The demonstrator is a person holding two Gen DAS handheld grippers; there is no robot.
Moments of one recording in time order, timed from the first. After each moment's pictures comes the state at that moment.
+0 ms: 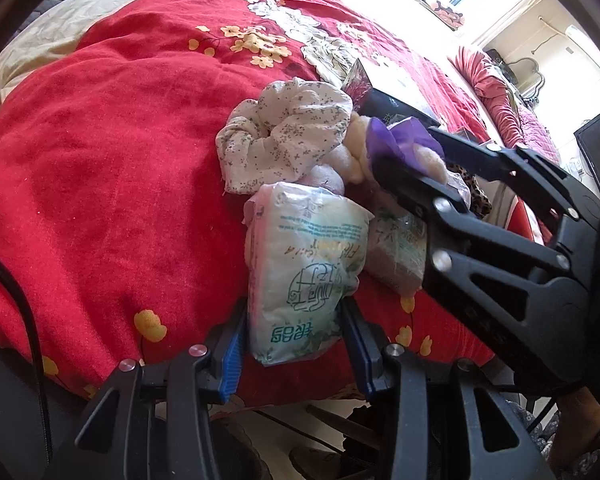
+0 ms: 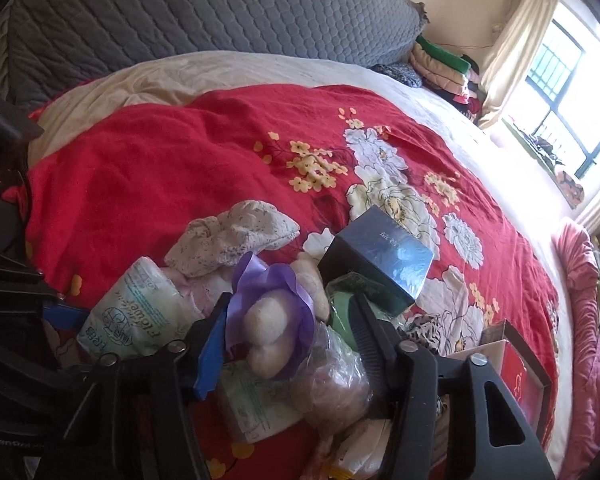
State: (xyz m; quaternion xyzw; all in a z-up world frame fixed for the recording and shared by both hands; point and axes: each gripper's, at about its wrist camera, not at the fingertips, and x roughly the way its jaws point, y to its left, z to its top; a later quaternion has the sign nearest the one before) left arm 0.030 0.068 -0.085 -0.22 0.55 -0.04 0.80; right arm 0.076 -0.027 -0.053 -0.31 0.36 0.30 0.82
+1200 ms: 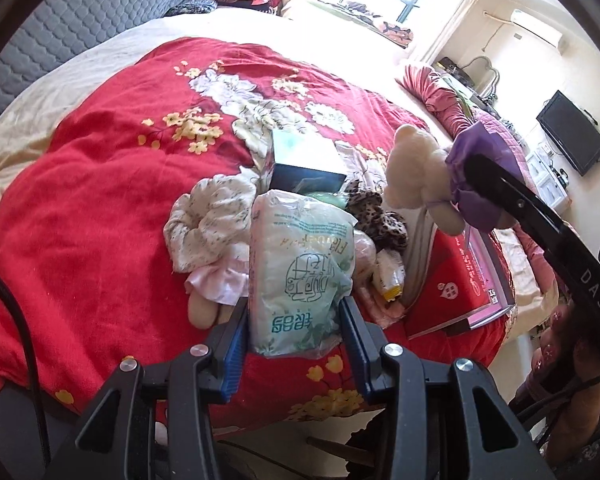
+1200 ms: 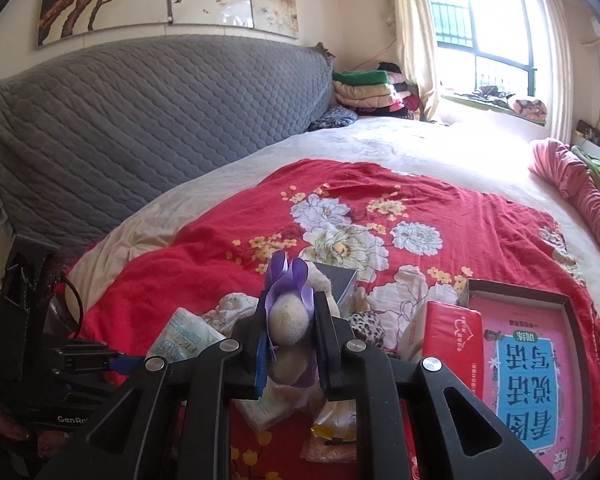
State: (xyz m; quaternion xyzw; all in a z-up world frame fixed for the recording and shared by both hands) left arm 0.024 0.033 -0.011 -0.16 0.47 -0.08 0.86; right arm 0.045 -0.150 0.047 -0.04 0.29 0.29 0.91
